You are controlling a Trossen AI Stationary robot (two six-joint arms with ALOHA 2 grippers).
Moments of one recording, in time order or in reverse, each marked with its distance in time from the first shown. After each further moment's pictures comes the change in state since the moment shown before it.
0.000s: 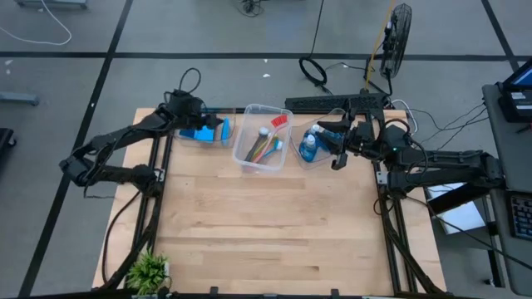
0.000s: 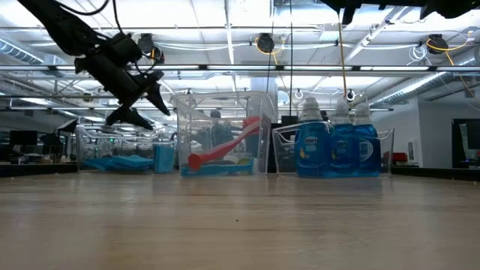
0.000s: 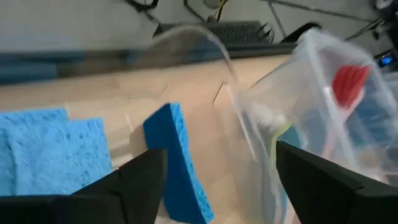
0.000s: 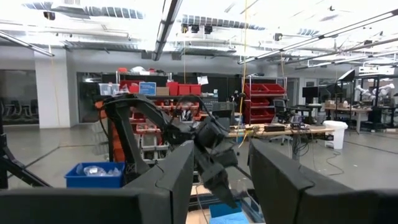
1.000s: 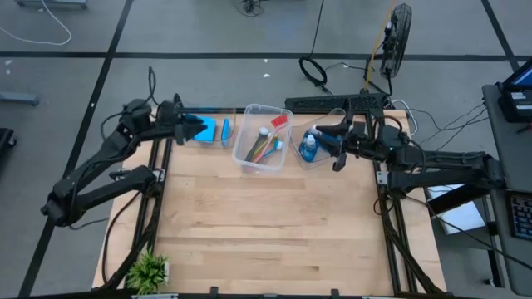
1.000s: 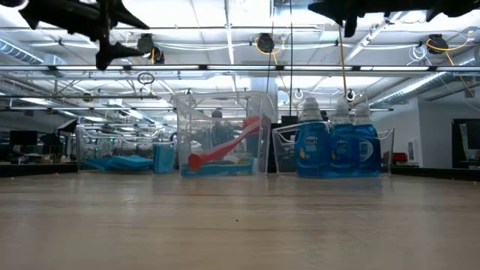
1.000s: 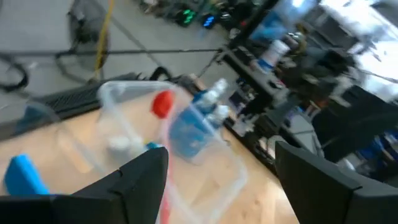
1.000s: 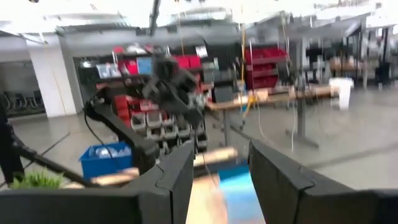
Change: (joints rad) left arm -0.072 -0.582 0.000 -0.118 0.244 -0.003; right arm -0.012 -0.029 0.000 -0.162 0.000 0.117
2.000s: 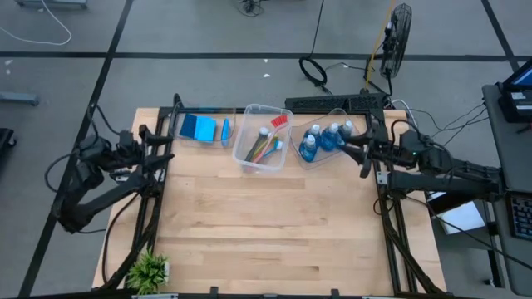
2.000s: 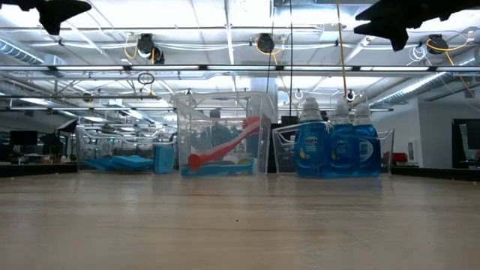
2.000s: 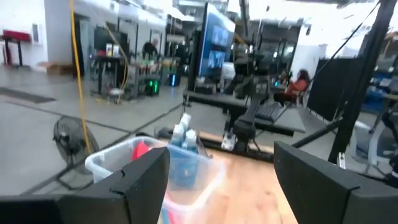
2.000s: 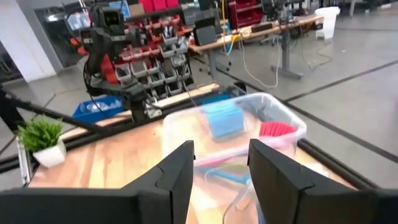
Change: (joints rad) left arm -0.249 -0.599 -0.053 -0.250 -0.166 0.364; right arm -0.011 -0.396 0.000 -0.685 0.033 0.118
